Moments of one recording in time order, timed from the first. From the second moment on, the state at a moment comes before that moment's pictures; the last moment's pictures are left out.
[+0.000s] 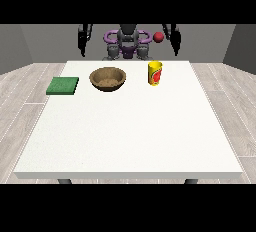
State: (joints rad) left arm -0.02 0.09 0.03 -1.58 0.02 0.01 0.00; right arm -0.02 -0.12 0.01 -1.58 0.03 0.03 0.01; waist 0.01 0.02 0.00
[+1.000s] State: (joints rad) left arm 0.24 0.03 -0.08 -1.96 0.12 0.01 0.26; right arm 0.24 -0.04 -0.01 -1.96 -0.17 0.01 0.30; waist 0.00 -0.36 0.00
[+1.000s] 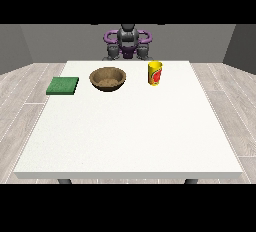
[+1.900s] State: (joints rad) left arm 0.01 0.00 -0.08 -1.57 -0.03 0.12 -0.29; right arm 0.12 -0.13 -0.18 -1.70 -0.27 0.25 -0.13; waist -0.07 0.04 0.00
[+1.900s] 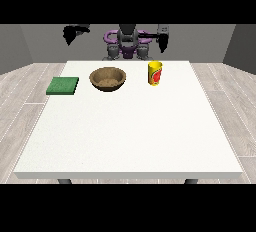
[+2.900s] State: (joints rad) left arm -0.29 0.05 0.13 -0.95 -0.03 0.18 -0.67; right arm 0.01 -0.24 -0.30 -1.45 -0.30 0.42 -0.32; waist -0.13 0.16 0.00
